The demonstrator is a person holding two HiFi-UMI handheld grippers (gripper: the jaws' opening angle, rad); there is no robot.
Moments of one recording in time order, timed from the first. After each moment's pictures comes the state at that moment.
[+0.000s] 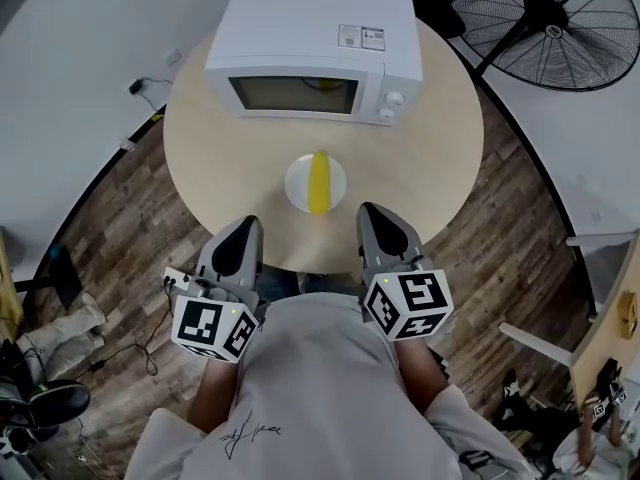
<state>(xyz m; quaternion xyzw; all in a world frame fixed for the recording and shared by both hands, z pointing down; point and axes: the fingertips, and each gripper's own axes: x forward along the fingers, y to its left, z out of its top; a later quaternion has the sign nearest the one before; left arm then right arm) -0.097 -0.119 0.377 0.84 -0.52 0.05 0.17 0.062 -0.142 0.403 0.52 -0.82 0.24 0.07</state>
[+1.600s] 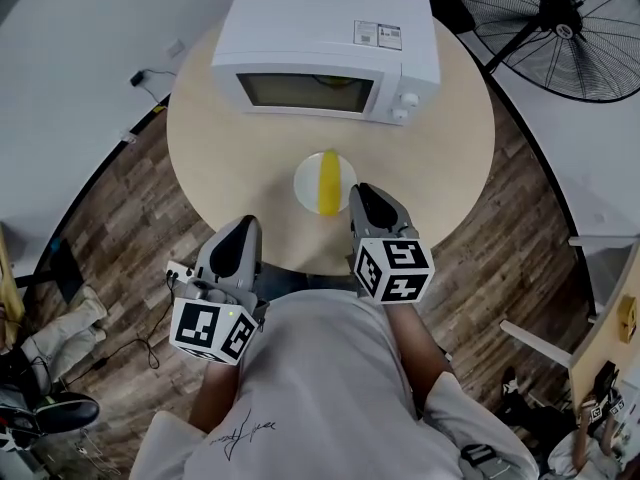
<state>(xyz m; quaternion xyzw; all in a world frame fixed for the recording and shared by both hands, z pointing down) -0.122 -0.136 0.383 0.83 -0.53 0.04 0.19 0.036 -0.194 0.462 0.52 -0.80 0.26 0.11</state>
